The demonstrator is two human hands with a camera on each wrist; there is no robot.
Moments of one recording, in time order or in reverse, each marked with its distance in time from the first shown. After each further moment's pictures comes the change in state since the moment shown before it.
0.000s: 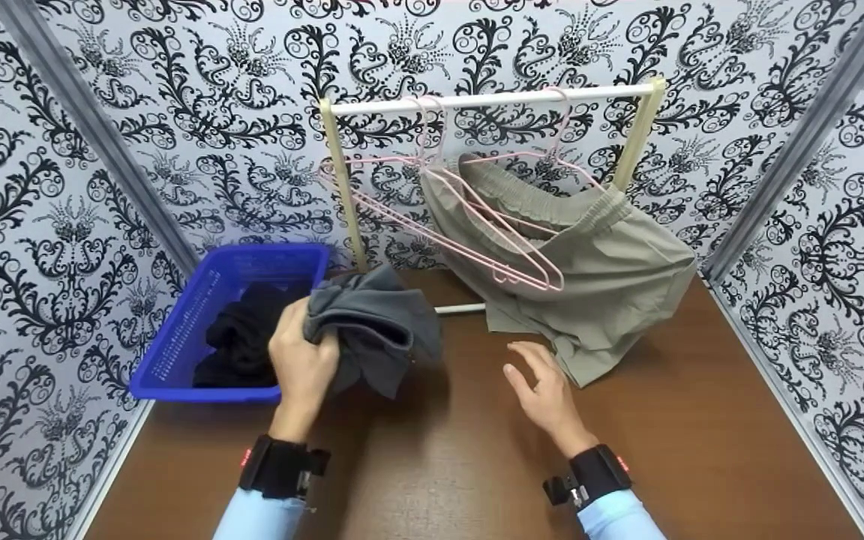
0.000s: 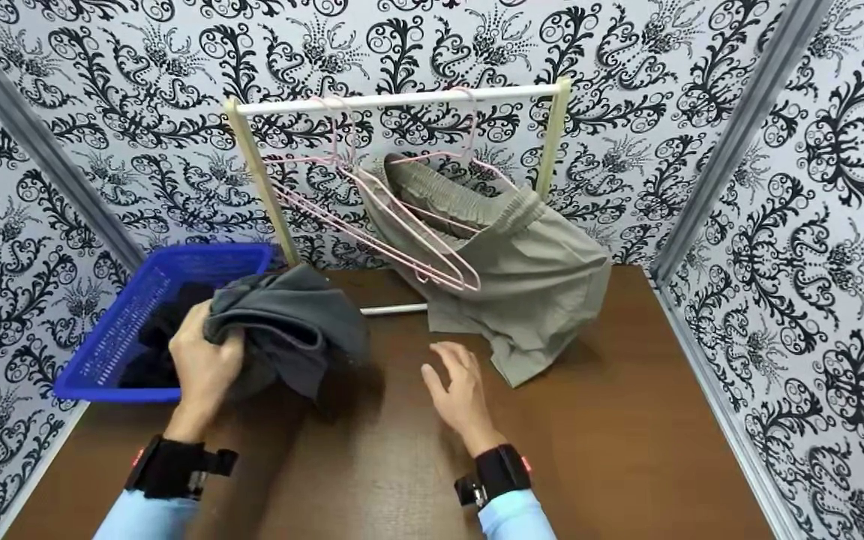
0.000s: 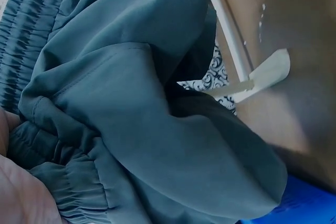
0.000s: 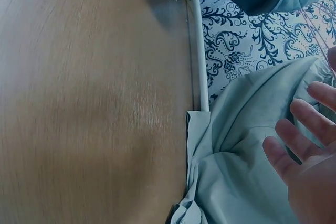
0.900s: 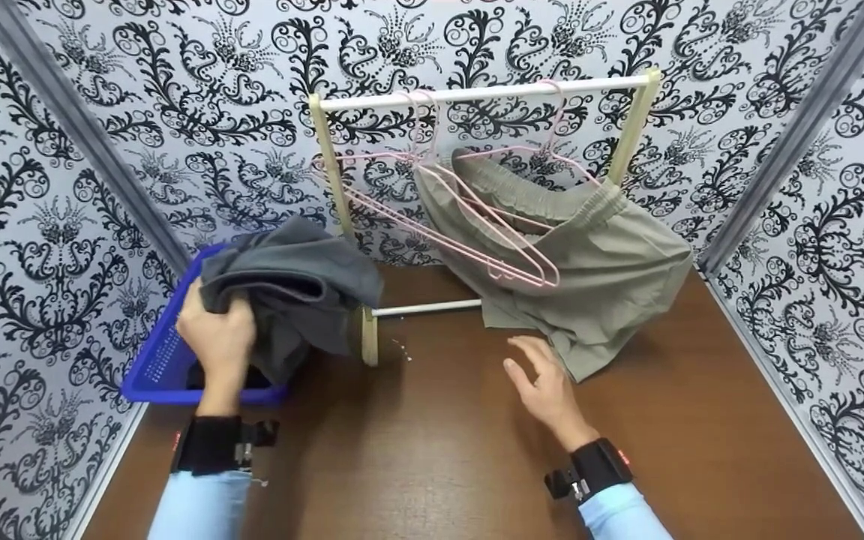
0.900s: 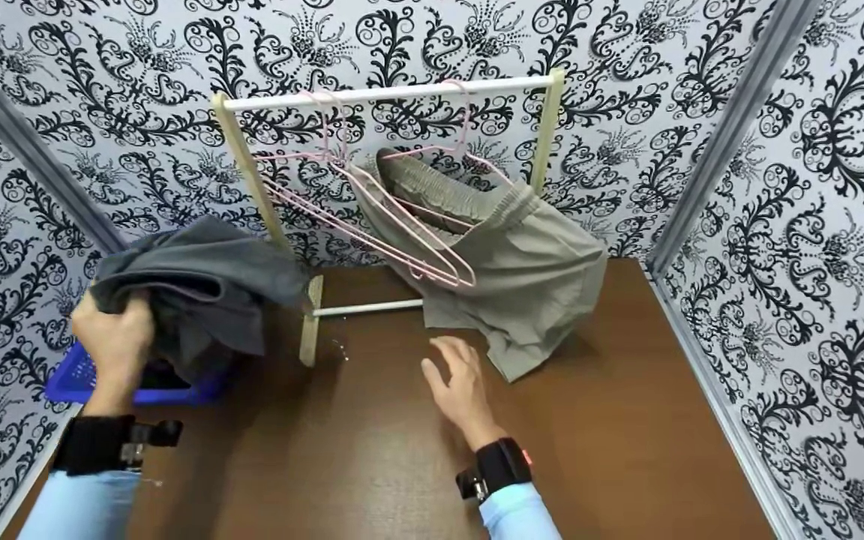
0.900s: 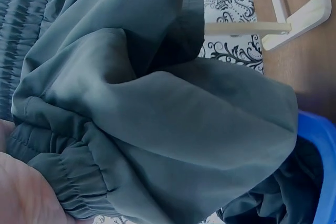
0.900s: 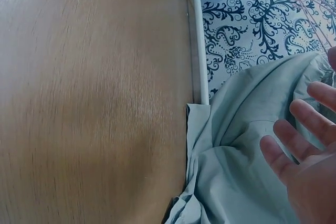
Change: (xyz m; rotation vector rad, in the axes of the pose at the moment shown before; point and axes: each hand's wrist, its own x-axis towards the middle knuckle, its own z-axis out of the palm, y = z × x) left_hand 0.066 -0.024 -0.052 0.057 0.167 -0.284; right_hand 0.002 0.004 -0.004 0.010 -0.002 0.004
